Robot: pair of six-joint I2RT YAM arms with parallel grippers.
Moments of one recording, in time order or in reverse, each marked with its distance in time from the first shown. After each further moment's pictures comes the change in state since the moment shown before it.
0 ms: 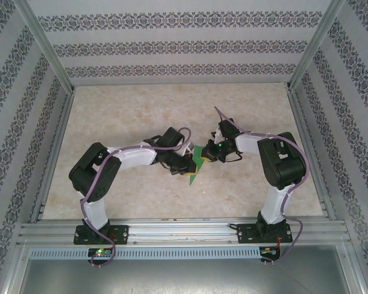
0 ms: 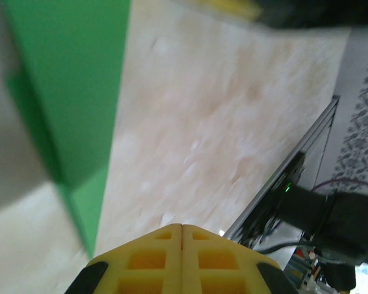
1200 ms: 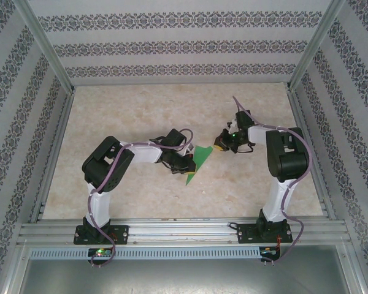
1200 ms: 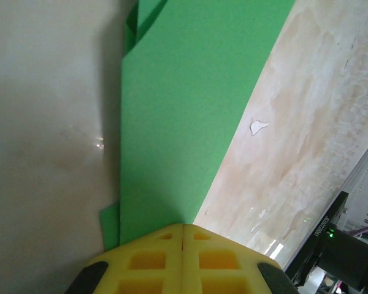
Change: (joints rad) left arm 0.014 0.137 0.013 0.053 -0.072 0.010; right arm -0.203 0.069 0.119 -0.035 0.003 -0.055
